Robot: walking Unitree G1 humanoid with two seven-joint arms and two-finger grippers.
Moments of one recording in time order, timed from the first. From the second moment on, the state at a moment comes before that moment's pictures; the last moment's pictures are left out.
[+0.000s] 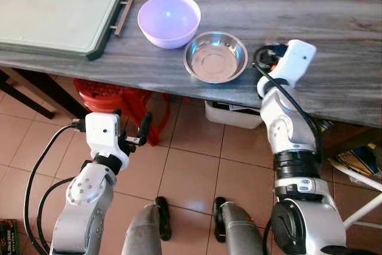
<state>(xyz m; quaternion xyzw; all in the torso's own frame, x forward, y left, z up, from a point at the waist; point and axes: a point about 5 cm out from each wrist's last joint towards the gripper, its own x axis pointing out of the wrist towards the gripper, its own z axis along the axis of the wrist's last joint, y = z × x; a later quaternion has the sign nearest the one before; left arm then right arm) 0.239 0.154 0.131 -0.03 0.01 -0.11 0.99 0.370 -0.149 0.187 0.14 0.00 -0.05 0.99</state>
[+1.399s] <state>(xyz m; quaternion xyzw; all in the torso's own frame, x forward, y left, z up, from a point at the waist) 0.241 0.150 0.134 -0.03 0.01 -0.12 0.99 0.367 -0.153 0.185 0.08 0.01 -0.04 1.00</state>
